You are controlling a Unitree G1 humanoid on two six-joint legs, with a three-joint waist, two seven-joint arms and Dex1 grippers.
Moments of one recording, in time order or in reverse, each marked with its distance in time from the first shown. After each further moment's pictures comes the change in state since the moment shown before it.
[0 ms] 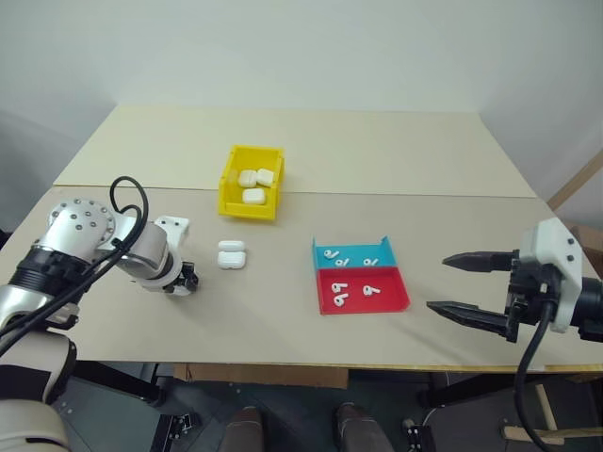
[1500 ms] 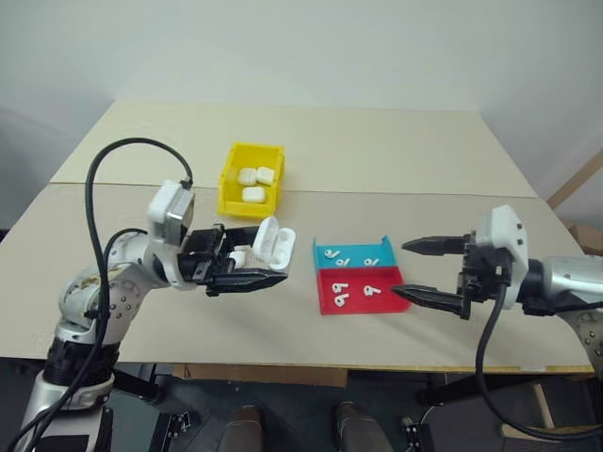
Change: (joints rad) left arm 0.509 -0.280 0.515 -0.640 1.039 -0.950 -2.318; right arm -0.286 0.127 0.296 0.117 -0.061 -0.094 -0.015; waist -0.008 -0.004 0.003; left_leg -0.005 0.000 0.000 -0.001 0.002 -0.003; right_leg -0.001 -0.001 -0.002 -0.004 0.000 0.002
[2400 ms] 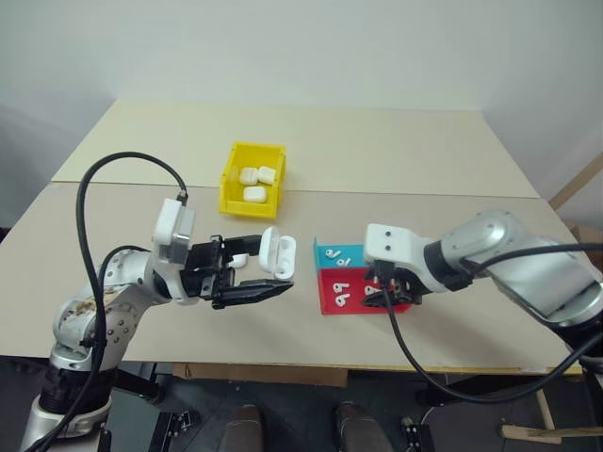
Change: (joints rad) left arm 0.085 -0.030 0.029 -0.120 0.069 -0.022 0.096; right arm -0.646 -0.074 0.764 -0.045 -0.338 0.496 0.019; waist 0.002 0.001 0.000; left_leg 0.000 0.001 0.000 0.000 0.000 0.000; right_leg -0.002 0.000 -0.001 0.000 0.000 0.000
